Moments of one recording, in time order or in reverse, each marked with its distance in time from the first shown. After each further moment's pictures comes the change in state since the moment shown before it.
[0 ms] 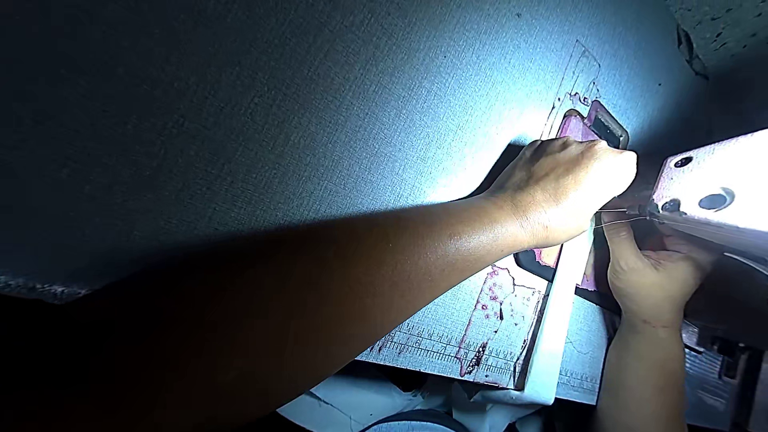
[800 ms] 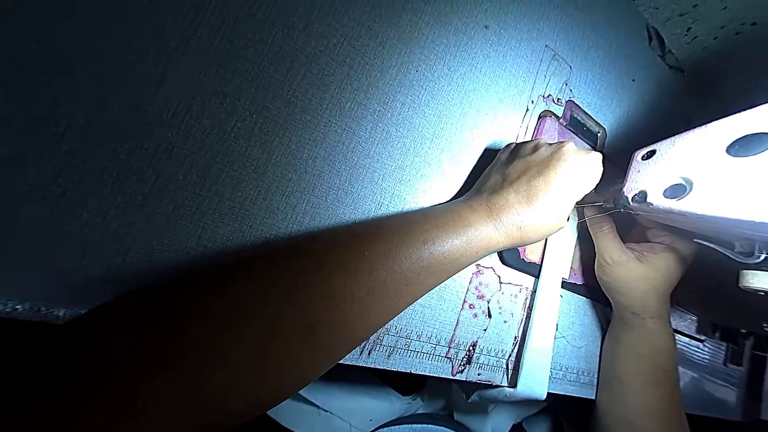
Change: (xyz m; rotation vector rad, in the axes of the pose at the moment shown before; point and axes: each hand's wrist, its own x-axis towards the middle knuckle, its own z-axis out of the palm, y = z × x) left_hand 0.003 -0.004 0.008 0.044 0.041 0.032; right_hand -0.001 0.001 -0.001 0.004 0.011 -0.011
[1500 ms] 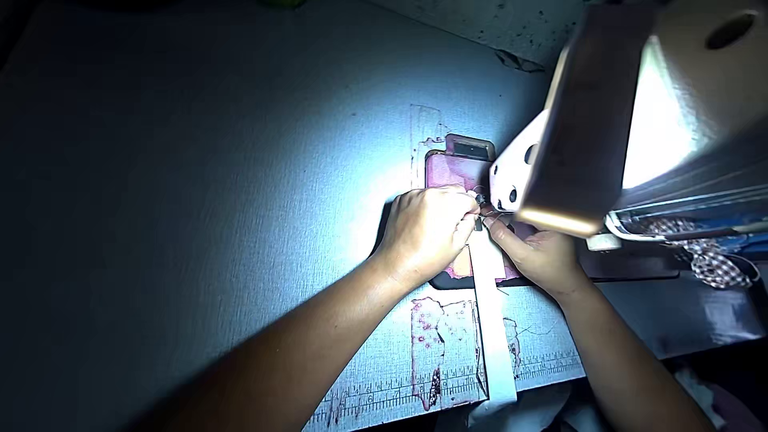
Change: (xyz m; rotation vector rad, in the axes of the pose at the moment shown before) left_hand -0.005 -0.015 0.021 0.014 0.218 0.104; right_hand -0.002 -0.008 0.005 0.164 -0.046 0.028
